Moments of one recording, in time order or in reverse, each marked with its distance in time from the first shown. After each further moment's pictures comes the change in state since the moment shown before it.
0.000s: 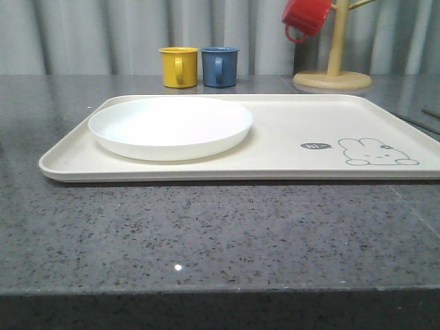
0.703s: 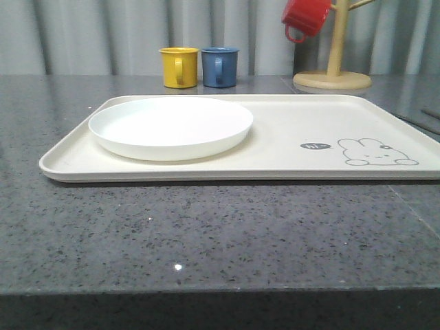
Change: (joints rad) left arm 0.029 -0.892 1.003 -0.034 -0.790 0.000; right arm 0.000 0.000 0.000 0.000 0.000 0.000
